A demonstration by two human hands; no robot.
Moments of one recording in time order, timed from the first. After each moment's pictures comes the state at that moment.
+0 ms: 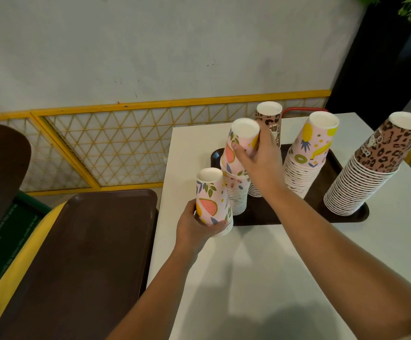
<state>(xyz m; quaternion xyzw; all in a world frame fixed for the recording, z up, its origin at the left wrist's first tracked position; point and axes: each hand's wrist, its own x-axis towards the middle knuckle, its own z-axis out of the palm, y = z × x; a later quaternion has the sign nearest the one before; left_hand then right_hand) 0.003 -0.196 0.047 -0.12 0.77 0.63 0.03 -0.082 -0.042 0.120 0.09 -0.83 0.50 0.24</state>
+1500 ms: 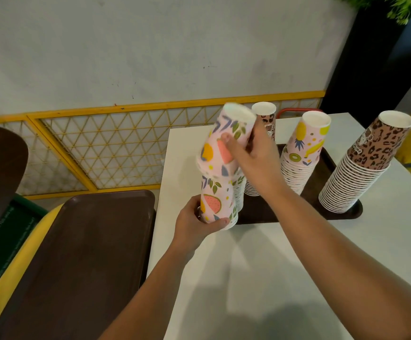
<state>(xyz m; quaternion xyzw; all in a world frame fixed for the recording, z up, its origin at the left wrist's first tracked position) 0.002 -0.198 0.050 -0.06 0.76 0.64 0.03 -0.046 -0.054 0.164 0.12 -0.76 0.61 0.19</state>
